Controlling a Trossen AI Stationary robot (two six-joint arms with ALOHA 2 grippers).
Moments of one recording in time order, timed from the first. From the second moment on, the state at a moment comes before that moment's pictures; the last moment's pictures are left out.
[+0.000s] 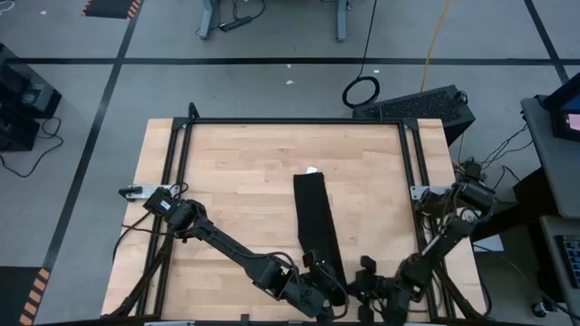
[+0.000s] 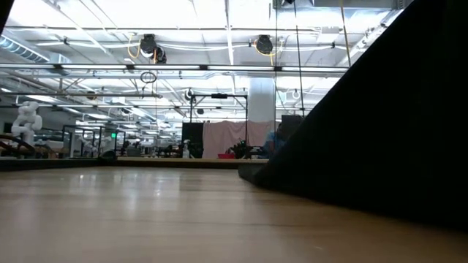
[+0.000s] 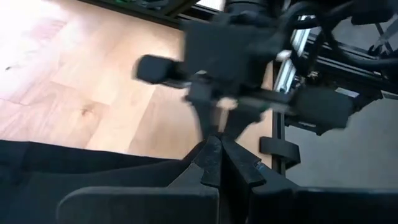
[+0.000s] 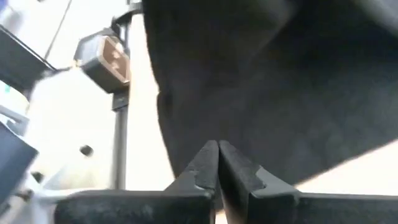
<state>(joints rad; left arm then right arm) -0.55 2.33 2.08 -0.40 -0.47 -0.60 1.02 1.79 0.86 0.05 0.72 1.13</state>
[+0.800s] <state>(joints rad) -0.52 2.35 2.08 -0.32 -0.47 -0.57 1.00 2.01 0.86 0.29 0.75 1.15</state>
